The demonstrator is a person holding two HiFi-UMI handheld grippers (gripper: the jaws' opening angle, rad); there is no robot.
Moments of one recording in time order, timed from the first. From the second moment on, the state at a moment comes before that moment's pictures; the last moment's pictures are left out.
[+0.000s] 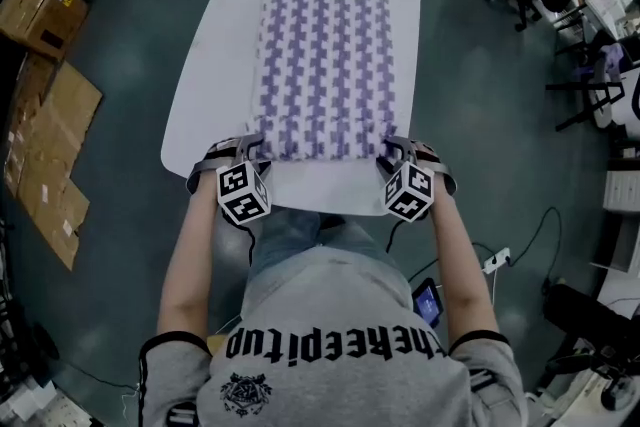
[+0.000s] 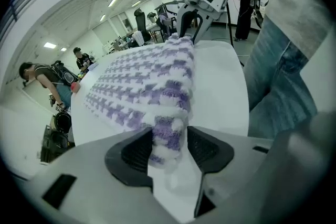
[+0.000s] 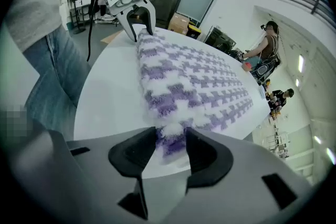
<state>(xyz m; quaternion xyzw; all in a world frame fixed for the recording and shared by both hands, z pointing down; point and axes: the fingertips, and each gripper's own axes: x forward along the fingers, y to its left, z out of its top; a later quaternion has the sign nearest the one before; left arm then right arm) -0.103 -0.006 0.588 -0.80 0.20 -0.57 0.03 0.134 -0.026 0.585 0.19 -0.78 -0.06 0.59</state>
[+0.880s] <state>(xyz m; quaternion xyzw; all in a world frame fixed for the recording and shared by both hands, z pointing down) -0.116 -0.025 0.604 -0.79 0.20 -0.58 0.03 0.125 -0.034 0.595 0.22 -0.78 -0.01 0.59</state>
